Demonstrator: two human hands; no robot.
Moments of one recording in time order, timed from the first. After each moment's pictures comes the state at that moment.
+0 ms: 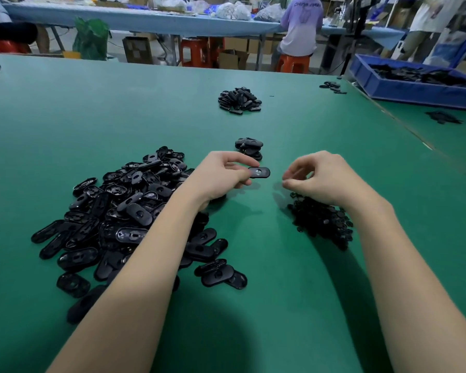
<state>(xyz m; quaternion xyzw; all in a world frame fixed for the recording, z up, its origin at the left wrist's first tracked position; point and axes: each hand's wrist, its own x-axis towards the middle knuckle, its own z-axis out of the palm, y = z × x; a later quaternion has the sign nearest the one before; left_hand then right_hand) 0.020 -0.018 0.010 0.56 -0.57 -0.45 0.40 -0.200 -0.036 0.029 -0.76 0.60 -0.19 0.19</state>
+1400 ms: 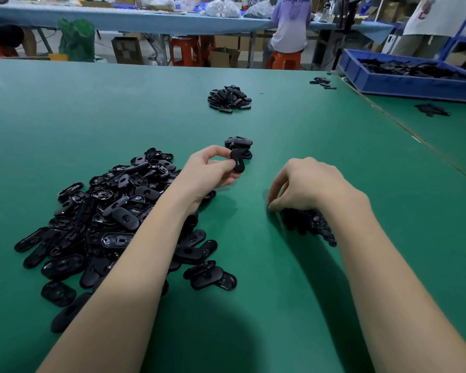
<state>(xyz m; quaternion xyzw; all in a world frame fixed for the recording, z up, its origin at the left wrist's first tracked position) 0.015 -0.022 0.008 0.55 -0.46 -0.51 0.49 -0.178 -0.019 0.040 -0.76 0.65 -0.01 0.11</state>
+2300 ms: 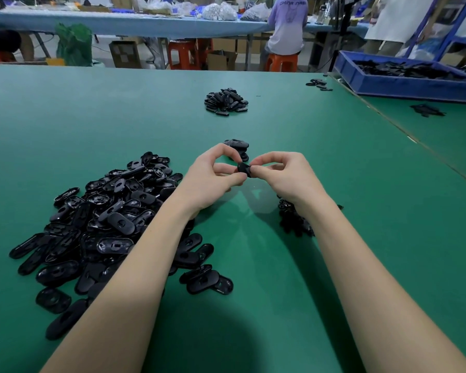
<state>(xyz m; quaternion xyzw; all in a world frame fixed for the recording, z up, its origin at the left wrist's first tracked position) 0.012 -0.018 0.005 0.53 -0.61 -0.41 0.43 -0.159 -0.027 0.018 -0.60 0.60 -0.37 0.38</state>
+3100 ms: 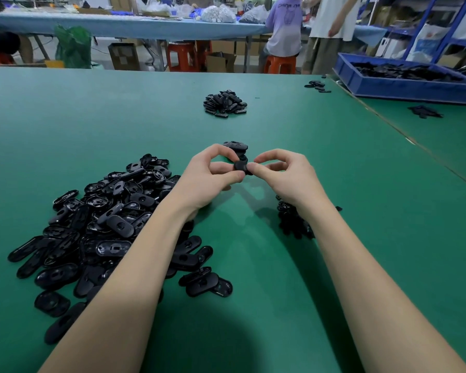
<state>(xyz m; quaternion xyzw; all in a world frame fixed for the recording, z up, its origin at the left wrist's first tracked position) 0.015 -0.020 0.007 0.50 -0.59 -0.44 0.45 -0.164 -0.032 0.013 -0.60 0.60 -0.40 0.34</state>
